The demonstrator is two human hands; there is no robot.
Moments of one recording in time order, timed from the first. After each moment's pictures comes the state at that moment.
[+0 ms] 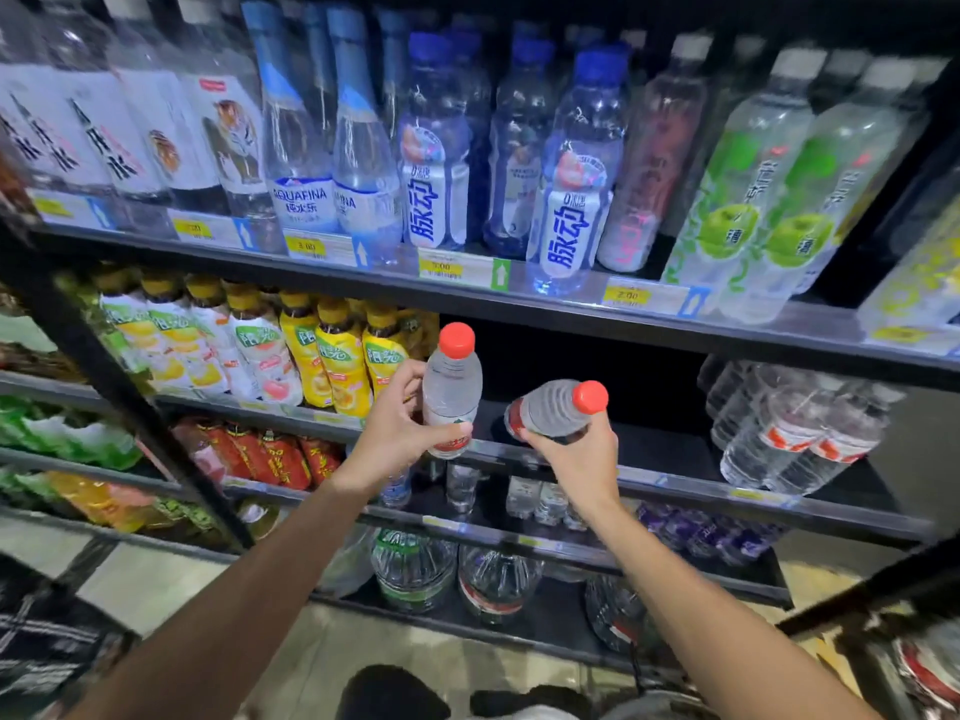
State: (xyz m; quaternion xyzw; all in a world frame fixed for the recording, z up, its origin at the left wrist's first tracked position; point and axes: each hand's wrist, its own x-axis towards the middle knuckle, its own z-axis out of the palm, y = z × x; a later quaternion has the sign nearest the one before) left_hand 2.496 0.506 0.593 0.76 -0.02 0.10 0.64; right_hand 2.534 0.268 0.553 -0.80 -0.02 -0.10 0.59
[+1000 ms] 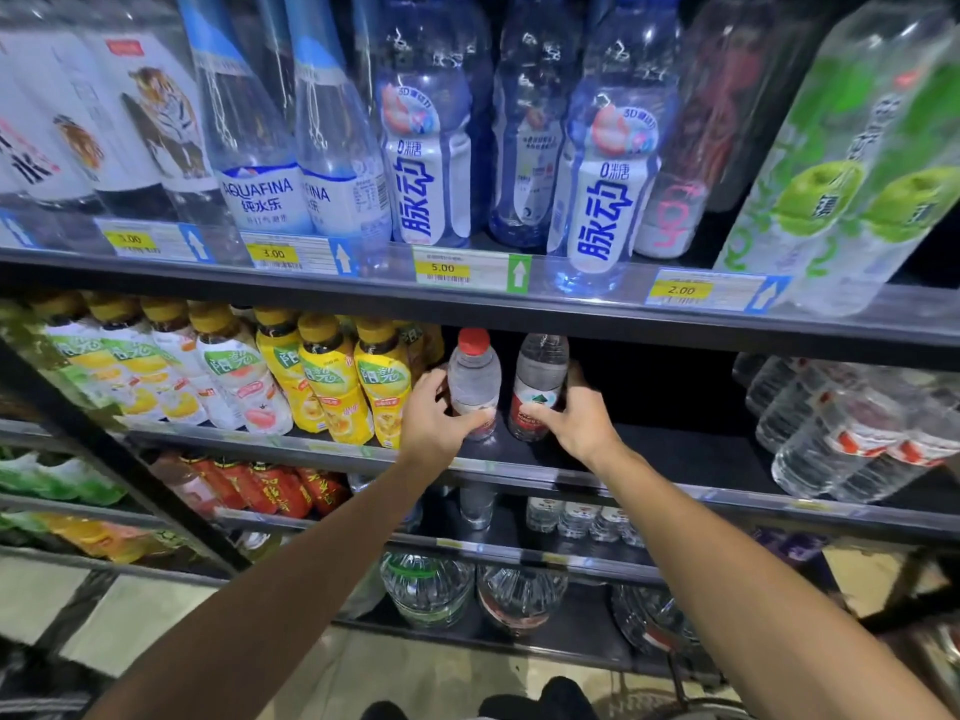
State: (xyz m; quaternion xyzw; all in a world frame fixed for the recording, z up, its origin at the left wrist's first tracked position) left_hand 2.599 0.501 0.524 0.77 0.03 0.13 0.62; right_hand 2.649 0.296 0.523 -0.88 -0.06 0.00 0.46
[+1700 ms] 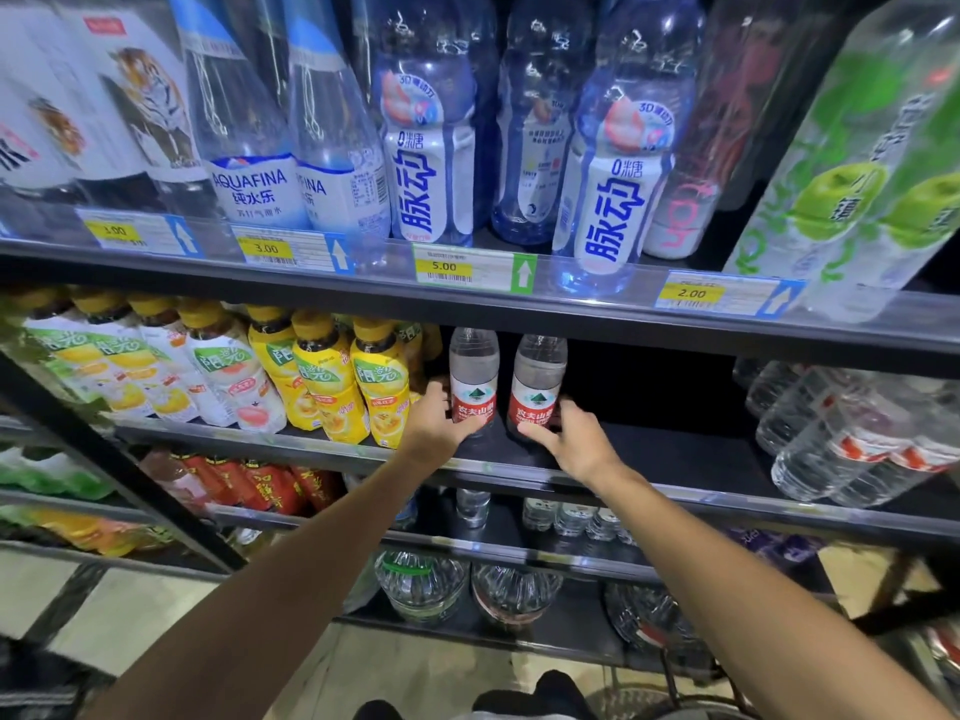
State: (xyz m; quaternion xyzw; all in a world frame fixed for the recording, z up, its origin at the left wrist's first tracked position) left_hand 2.625 0.509 0.490 0.84 0.07 0.05 0.54; right_hand 2.643 0.291 0.500 -0.91 -0.05 0.09 0.41
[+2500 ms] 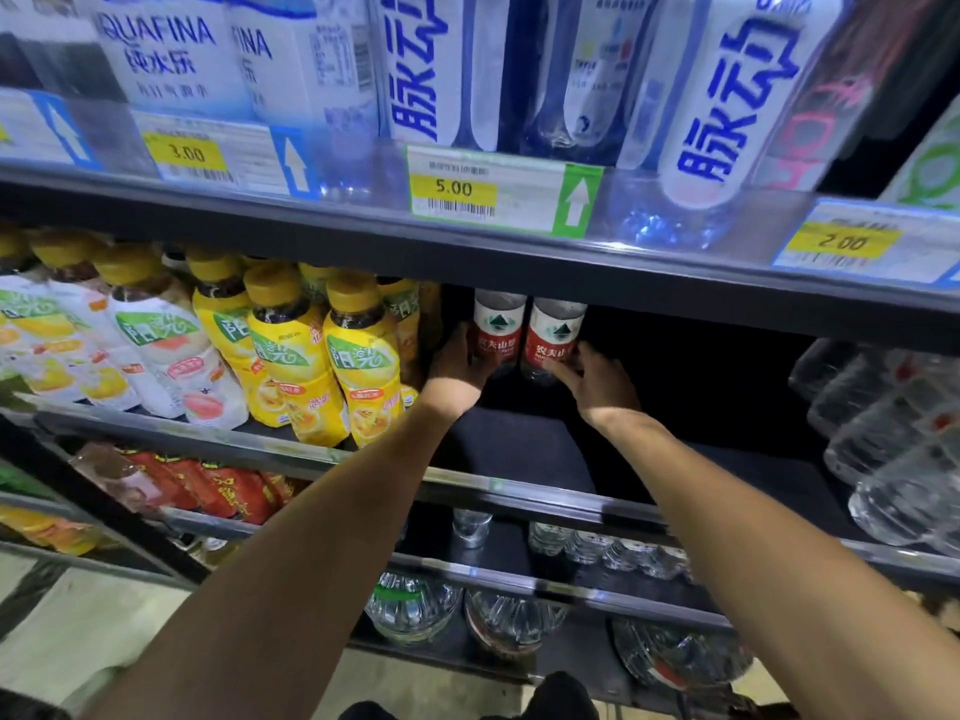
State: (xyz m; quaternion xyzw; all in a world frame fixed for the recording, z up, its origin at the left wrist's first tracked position) left_hand 2.725 0.499 0.472 0.86 0.04 0.10 0.50; right_hand 2.751 0.297 0.473 -0.94 -0.06 -0.01 0.32
